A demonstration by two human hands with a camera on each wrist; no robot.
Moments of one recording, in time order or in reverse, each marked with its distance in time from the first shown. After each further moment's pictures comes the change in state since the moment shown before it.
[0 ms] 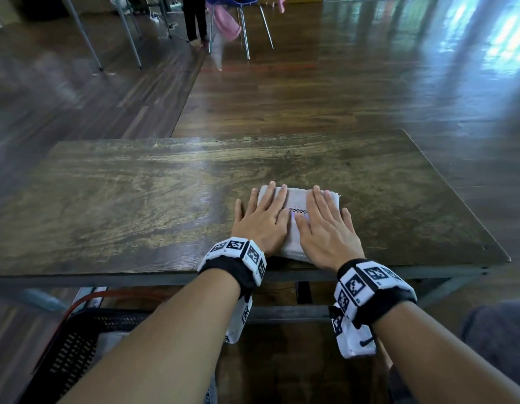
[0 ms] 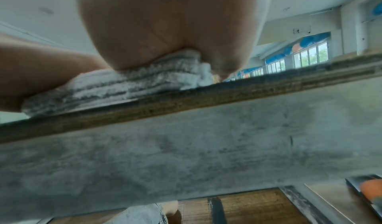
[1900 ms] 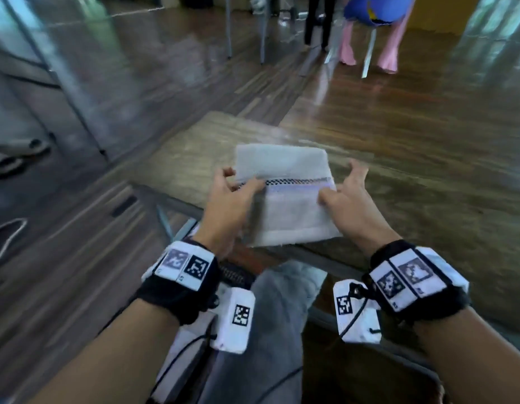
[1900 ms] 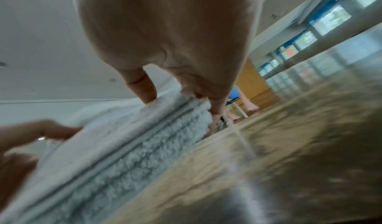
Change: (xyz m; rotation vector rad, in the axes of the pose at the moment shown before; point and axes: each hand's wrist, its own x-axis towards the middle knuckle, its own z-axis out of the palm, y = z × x) left_hand -0.194 -0.141 -0.121 -1.295 0.801 -0.306; right_hand -0.043 -0.211 -0.037 0.723 -0.205 -0.244
